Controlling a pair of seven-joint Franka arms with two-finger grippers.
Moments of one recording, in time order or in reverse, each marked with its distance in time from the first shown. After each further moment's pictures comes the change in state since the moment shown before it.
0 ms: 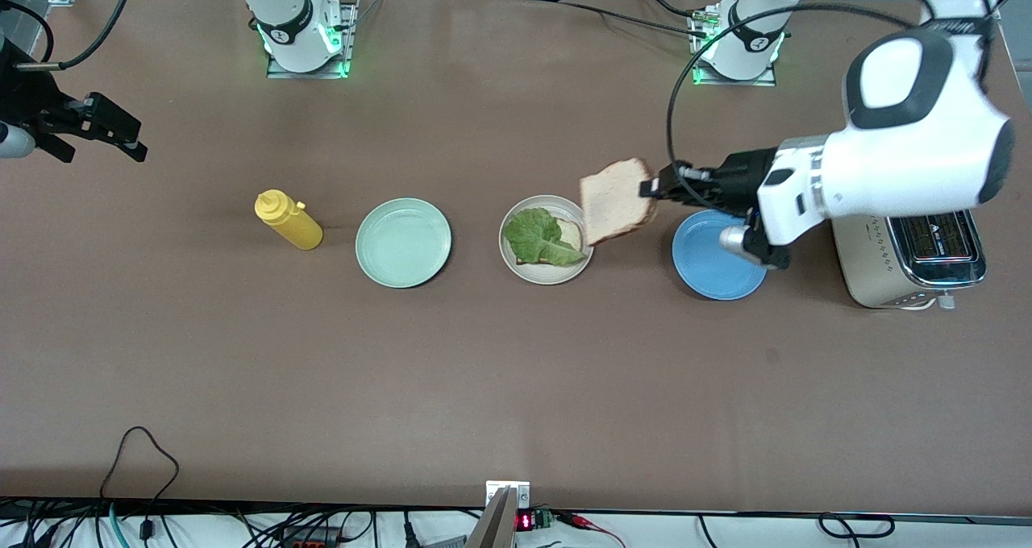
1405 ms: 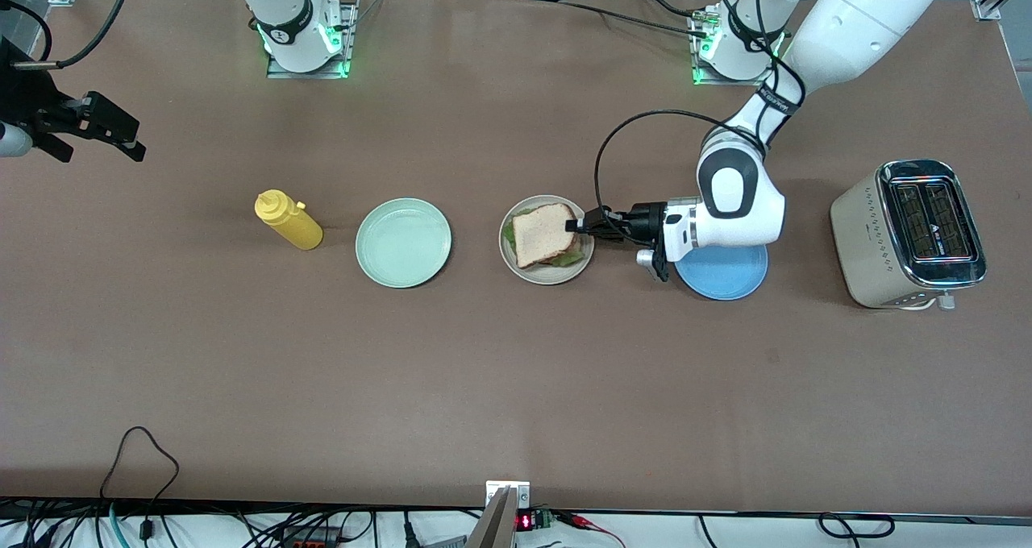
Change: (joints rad) left arm -0.059 0.250 -0.015 -0.487 -0.677 0.477 0.961; right arm -0.001 0.000 0.000 0.003 0.000 -0.001 -0.001
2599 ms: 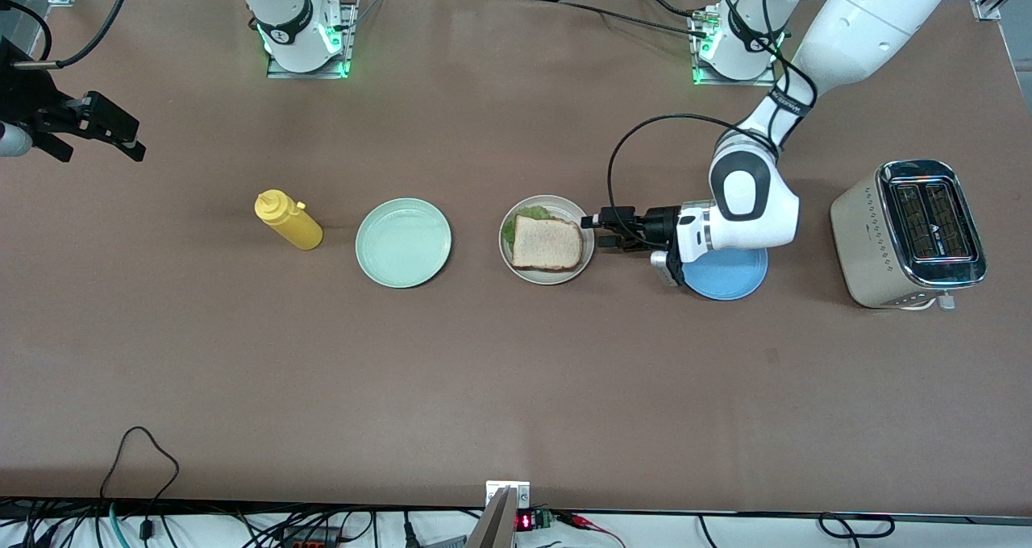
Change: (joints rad) left arm 0.017 -0.064 0.038 -0.016 0.173 0.007 -0.070; right arm 0.000 0.000 0.000 0.000 0.000 -0.001 0.000
